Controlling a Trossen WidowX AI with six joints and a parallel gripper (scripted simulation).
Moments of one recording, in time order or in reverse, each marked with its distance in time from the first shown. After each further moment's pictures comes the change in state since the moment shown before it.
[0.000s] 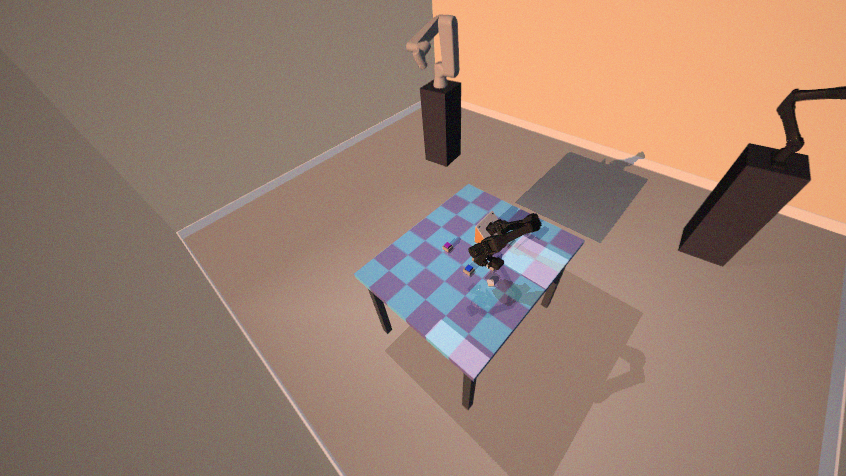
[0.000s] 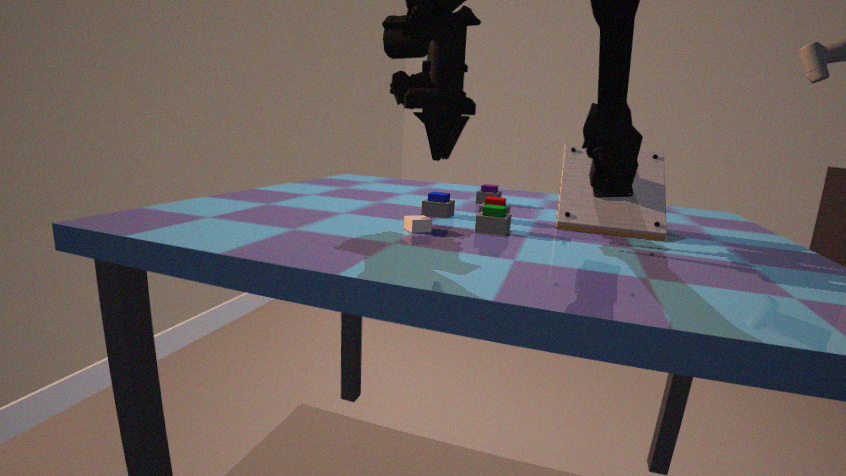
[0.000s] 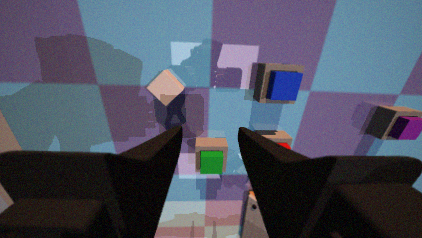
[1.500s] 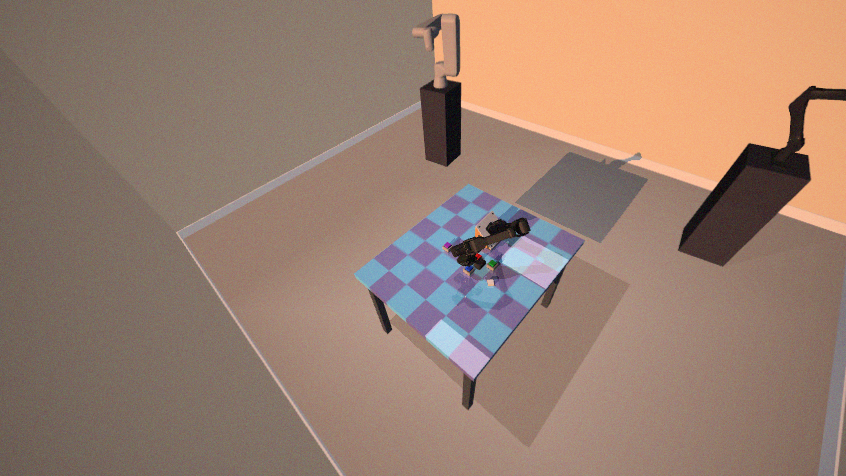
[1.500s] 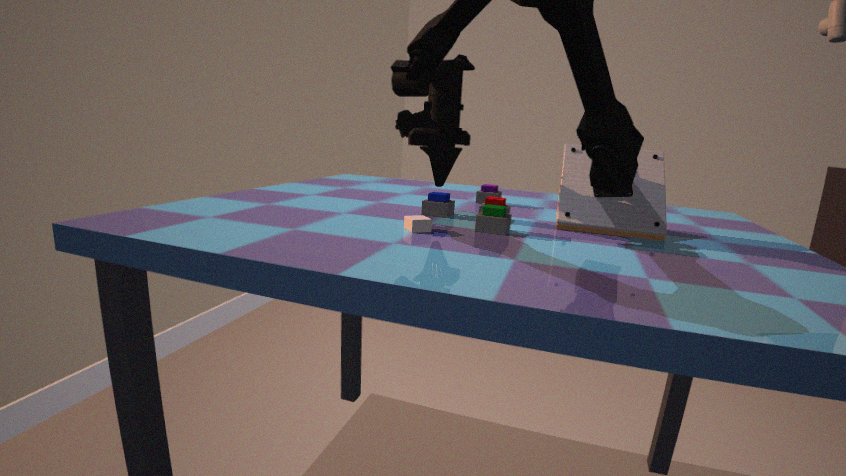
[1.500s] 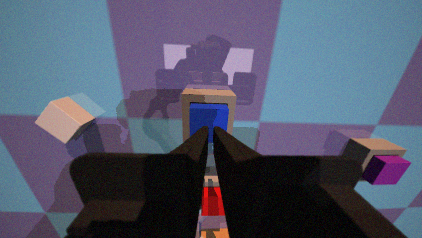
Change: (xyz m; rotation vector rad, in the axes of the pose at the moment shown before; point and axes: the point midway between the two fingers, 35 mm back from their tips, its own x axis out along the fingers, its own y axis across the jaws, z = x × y) arm 0.054 -0.091 0.027 -0.011 -0.009 0.001
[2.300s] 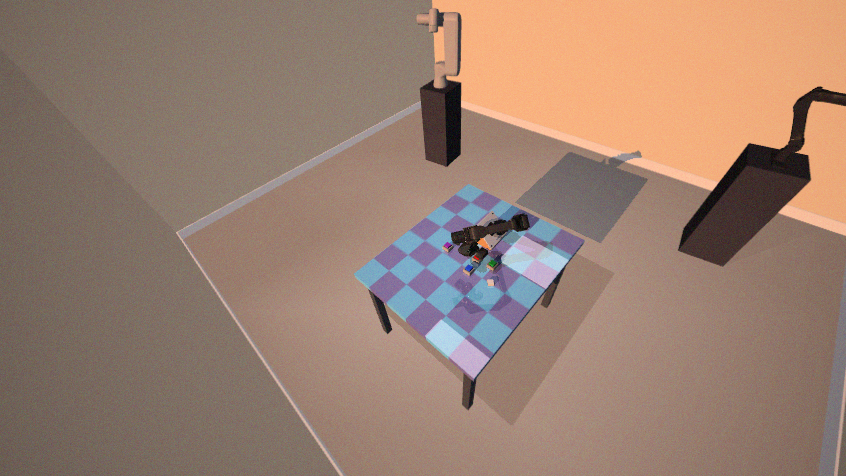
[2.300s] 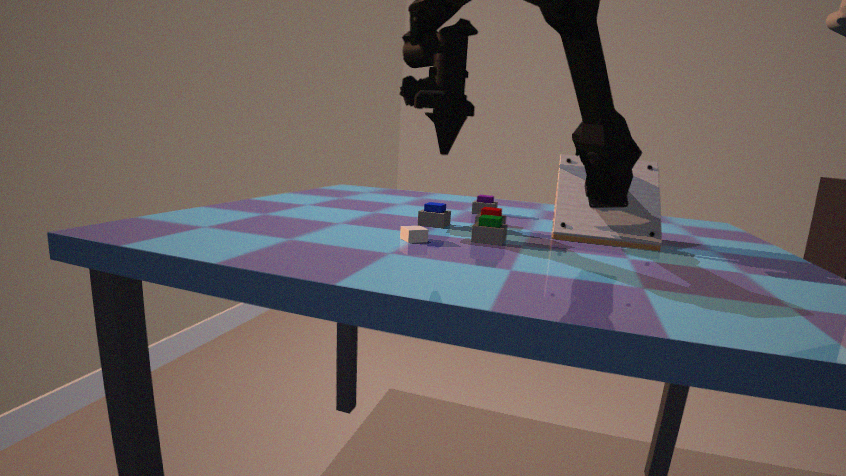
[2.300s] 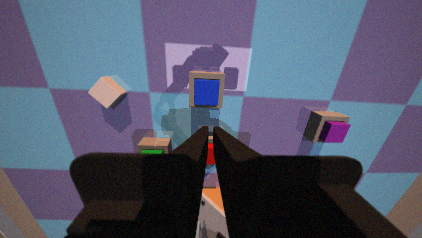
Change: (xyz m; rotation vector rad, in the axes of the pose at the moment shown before) arm -0.076 -0.002 -0.011 -0.004 0.005 -0.003
